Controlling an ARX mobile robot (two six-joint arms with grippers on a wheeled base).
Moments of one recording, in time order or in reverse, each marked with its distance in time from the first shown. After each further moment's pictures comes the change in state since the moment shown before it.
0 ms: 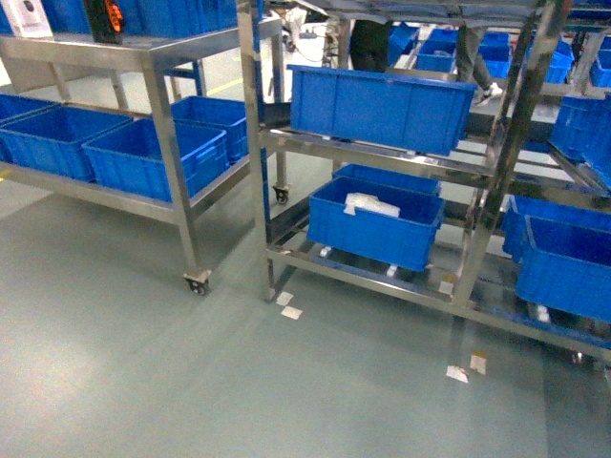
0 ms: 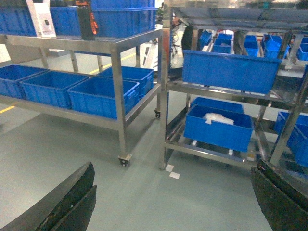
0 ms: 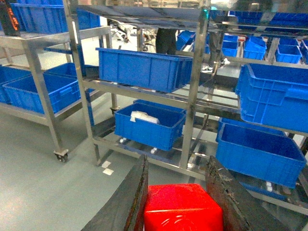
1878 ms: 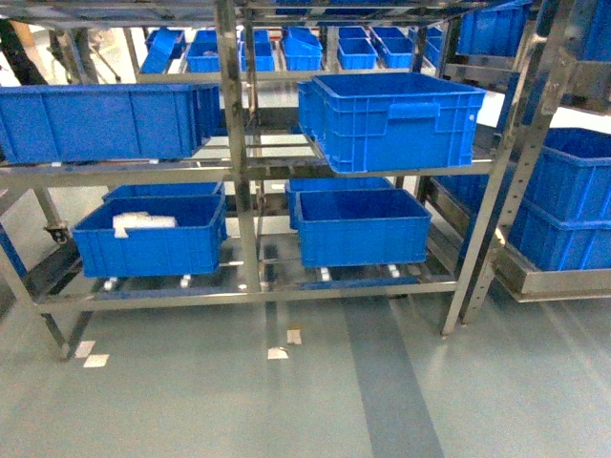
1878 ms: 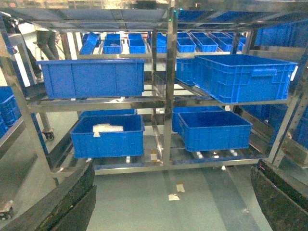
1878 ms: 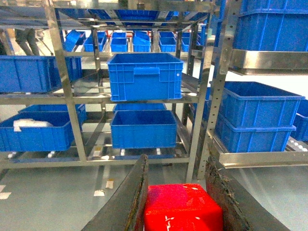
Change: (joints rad) left arm -0.003 0.000 0.000 0.000 -0.003 0.000; right arm 0.000 0.000 0.000 0.002 0.000 0.000
